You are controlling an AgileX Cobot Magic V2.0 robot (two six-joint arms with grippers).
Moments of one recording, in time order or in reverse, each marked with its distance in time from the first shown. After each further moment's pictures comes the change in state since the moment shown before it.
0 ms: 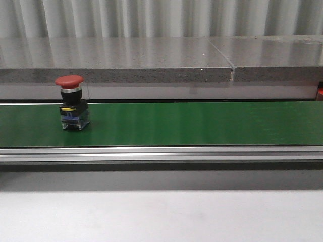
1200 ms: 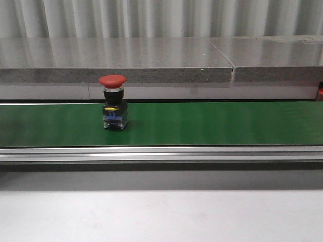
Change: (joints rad) left arm -0.230 -0.155 0.003 0.063 -0.157 0.061; right arm 0.000 0.000 0.000 0.000 0.000 0.000
